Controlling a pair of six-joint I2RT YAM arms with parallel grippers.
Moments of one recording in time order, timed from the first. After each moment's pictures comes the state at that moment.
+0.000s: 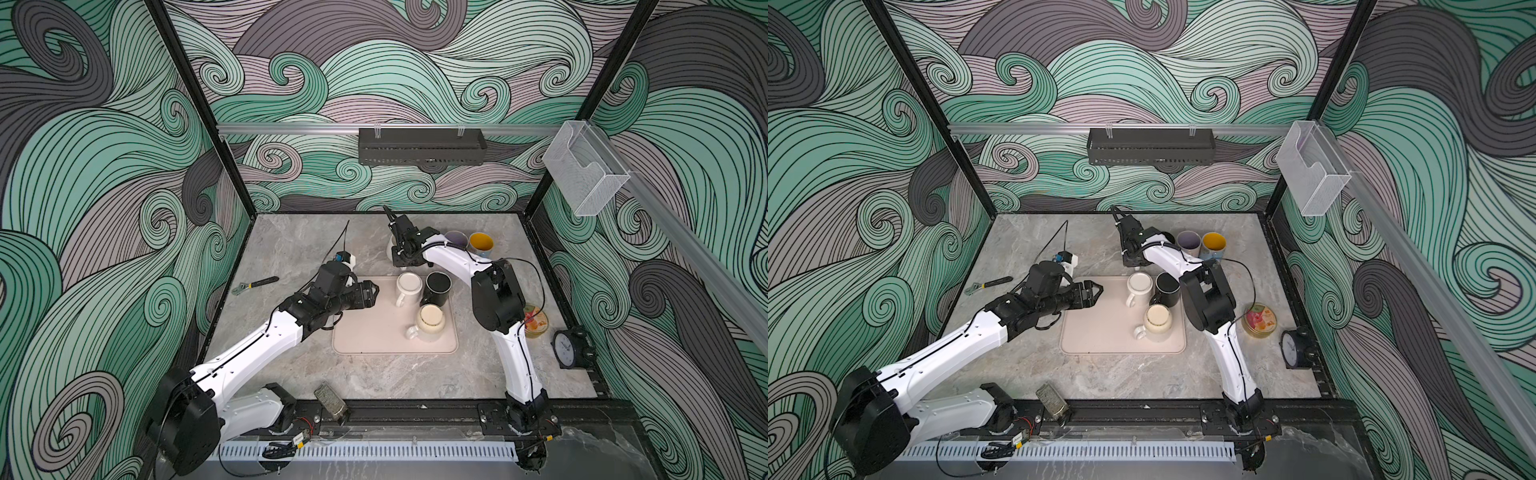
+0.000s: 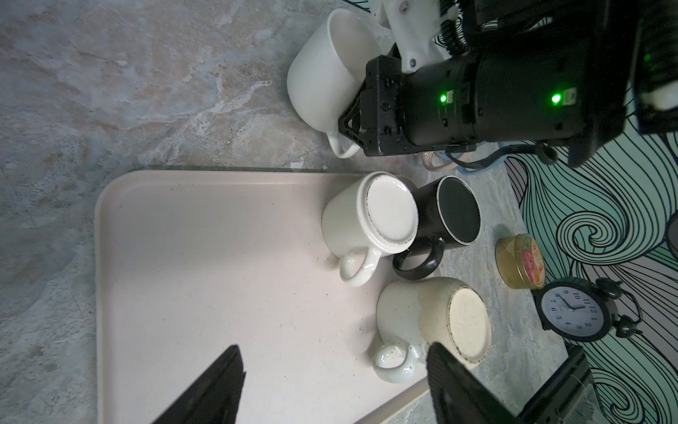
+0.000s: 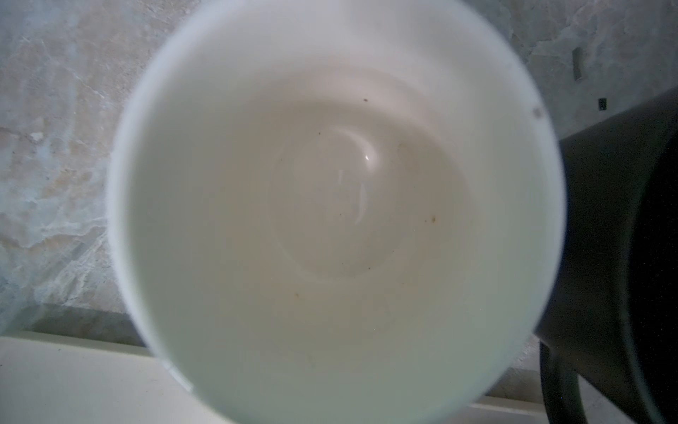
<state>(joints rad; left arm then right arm) -0.59 1.16 0.81 -0.32 0.07 -0.60 0.59 2.26 1.91 -0.77 0.18 0.39</state>
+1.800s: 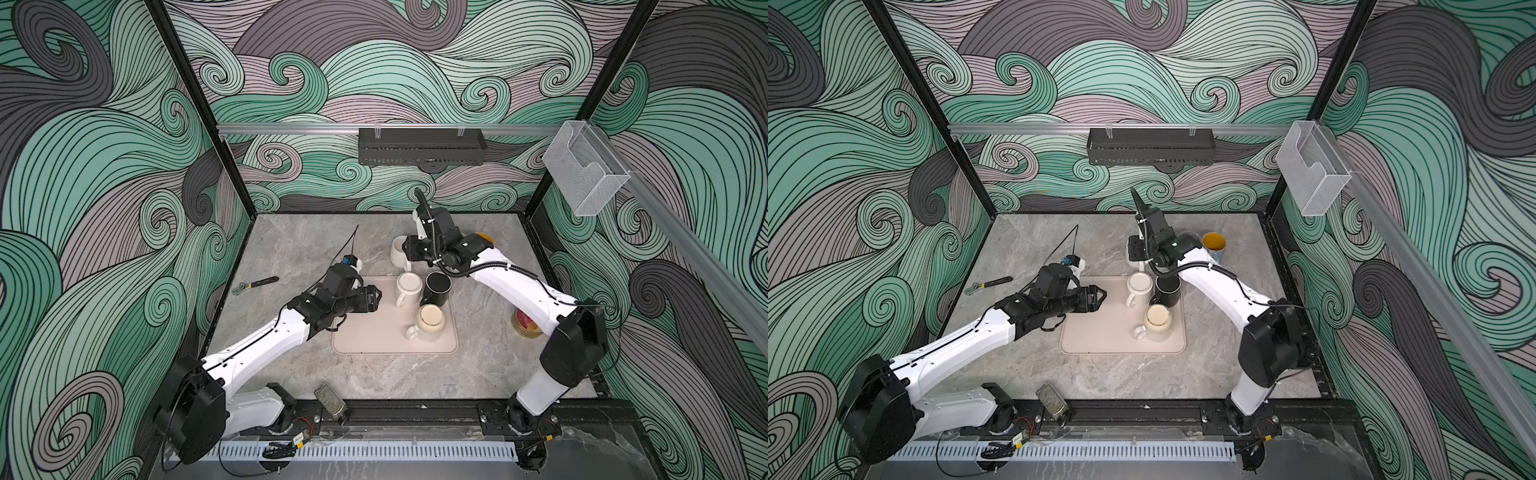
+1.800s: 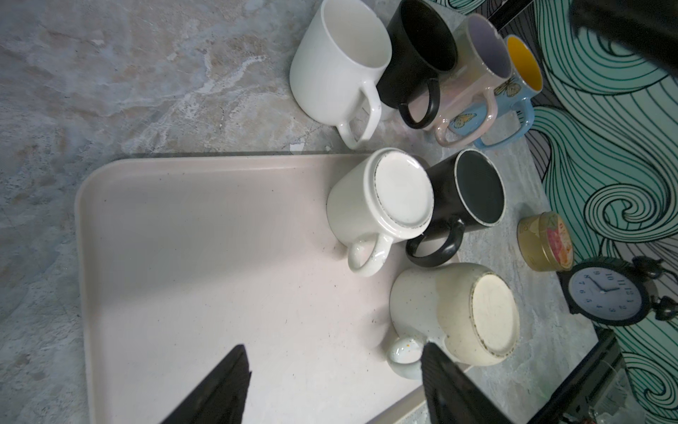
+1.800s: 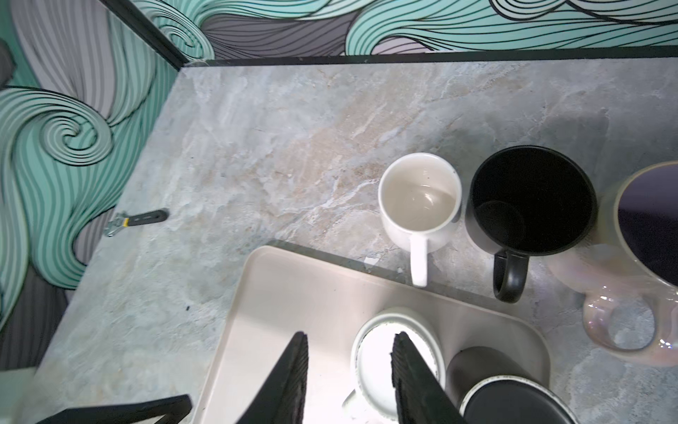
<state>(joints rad) -0.63 1.22 0.81 -0.31 0.05 -0.55 0.63 1.64 1.48 -0.55 0.01 0.40</state>
